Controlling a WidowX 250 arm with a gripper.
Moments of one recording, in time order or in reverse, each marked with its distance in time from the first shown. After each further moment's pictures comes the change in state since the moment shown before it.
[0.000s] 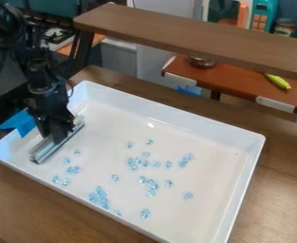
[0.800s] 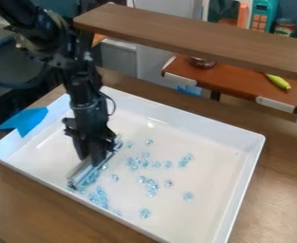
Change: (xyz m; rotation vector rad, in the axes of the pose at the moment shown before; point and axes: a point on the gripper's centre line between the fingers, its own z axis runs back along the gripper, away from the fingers) arm -0.005 -0.092 0.001 -0.093 0.051 -0.025
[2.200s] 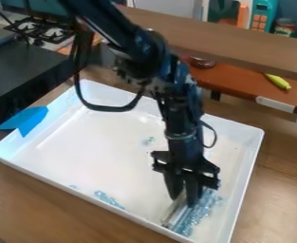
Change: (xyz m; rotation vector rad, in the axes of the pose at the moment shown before) arm 0.007 -0.164 -0.007 -0.167 0.057 -0.058
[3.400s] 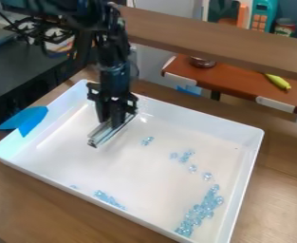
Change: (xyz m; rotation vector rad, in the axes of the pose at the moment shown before) arm 0.046 0.185 0.065 0.237 0.006 0.108
